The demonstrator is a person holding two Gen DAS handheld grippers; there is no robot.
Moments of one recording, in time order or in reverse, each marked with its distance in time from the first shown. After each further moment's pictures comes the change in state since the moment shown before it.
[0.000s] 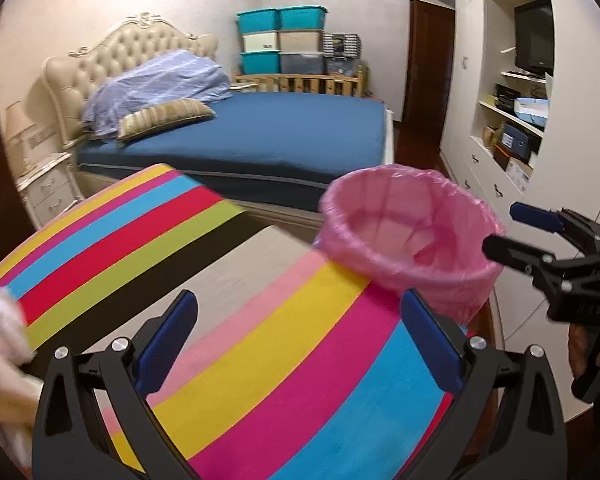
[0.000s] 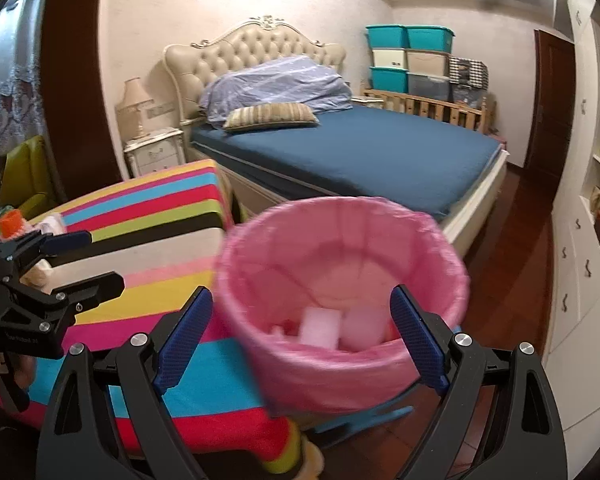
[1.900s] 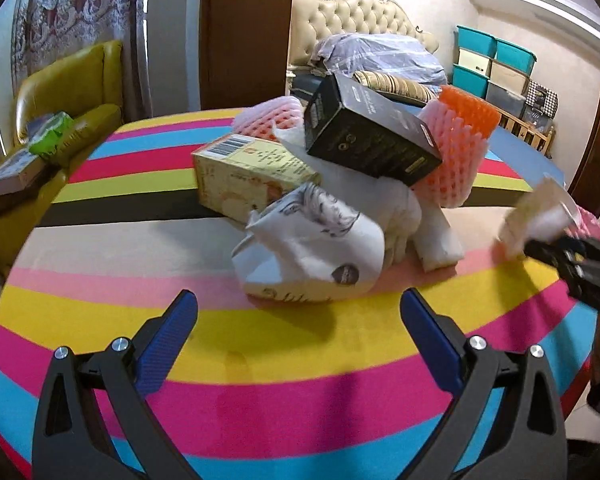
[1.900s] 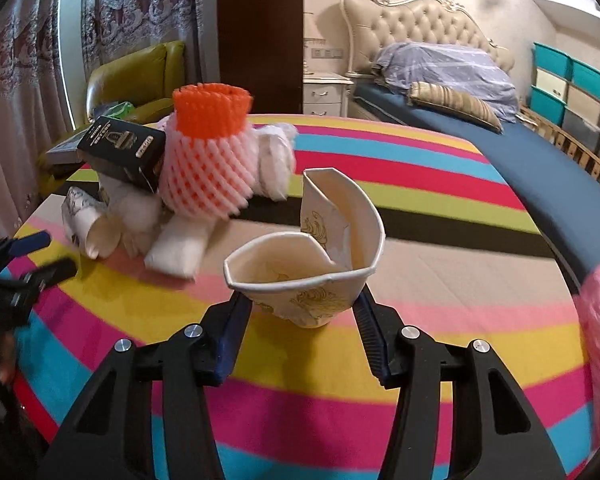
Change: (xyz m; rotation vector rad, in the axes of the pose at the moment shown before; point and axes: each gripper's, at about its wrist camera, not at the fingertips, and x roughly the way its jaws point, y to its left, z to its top) left arm -0.210 0.257 -0.196 -0.514 0.053 0.491; right arm 0.055 0.295 -0.018 -0.327 0.157 0.371
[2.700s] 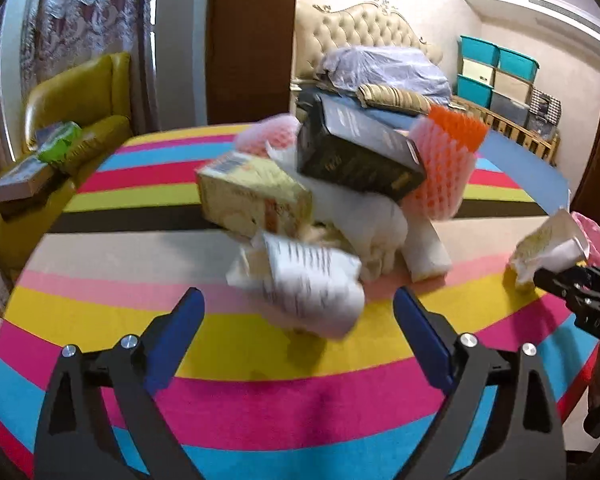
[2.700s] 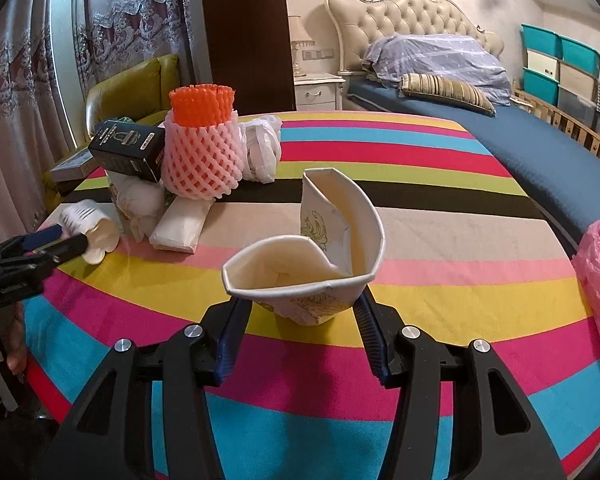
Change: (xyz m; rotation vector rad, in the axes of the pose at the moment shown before) left arm -0.011 -0.018 0.001 0.001 -0.060 0.046; right arm -0.010 -0.010 -0.018 0.059 -0.020 0.031
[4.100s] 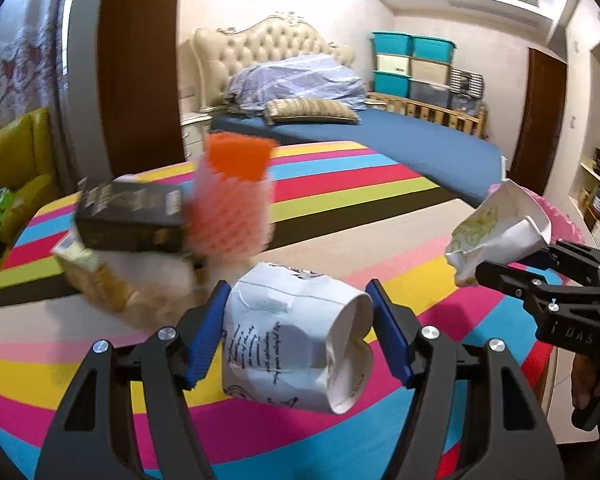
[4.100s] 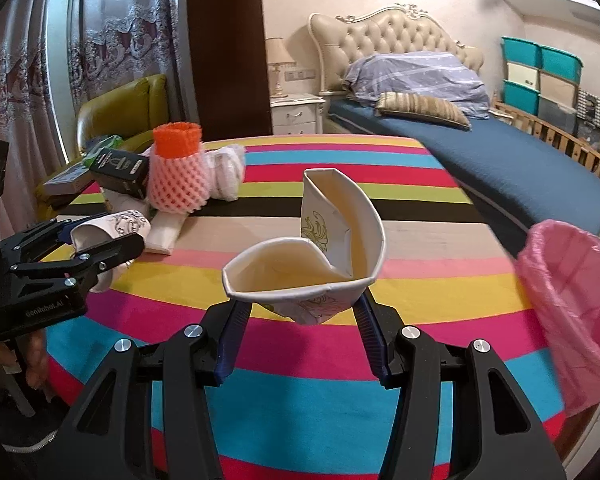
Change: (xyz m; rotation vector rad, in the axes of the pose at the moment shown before) left arm -0.009 -0.127 0.008 0.217 -0.079 -0.232; right arm -0.057 -0.045 -0.012 0.020 -0.082 -0.070
